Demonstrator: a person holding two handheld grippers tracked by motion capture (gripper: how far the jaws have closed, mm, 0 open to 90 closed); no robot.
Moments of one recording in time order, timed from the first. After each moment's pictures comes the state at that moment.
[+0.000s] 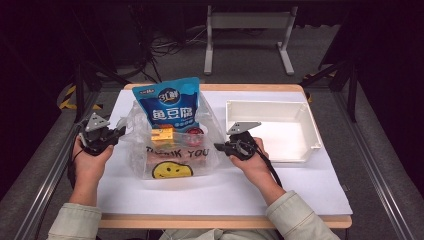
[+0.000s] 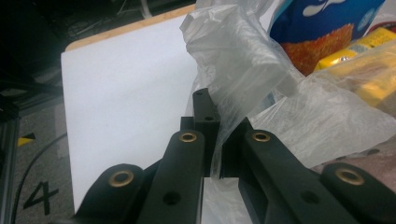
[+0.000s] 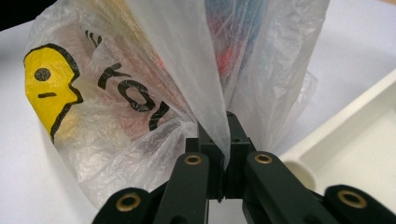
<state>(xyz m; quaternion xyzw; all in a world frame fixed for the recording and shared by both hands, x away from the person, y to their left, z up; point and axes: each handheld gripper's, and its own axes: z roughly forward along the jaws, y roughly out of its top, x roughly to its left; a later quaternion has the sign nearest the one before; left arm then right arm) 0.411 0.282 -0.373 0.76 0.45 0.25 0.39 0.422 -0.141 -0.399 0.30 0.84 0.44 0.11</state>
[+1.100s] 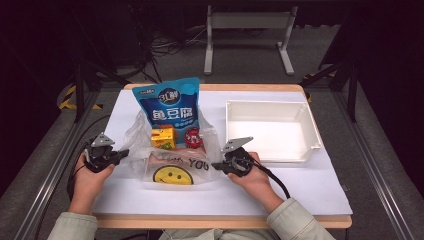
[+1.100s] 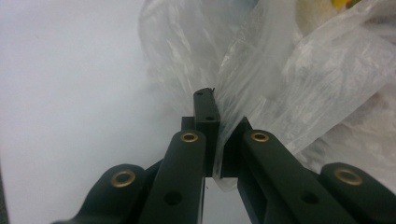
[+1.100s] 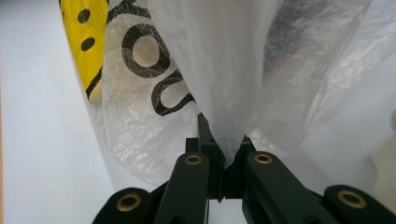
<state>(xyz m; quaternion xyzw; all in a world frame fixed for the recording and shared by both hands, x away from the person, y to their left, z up) 0.392 0.288 -0.423 0.81 0.45 0.16 0.34 0.394 -0.131 -0.428 0.27 0.88 0.39 0.06</state>
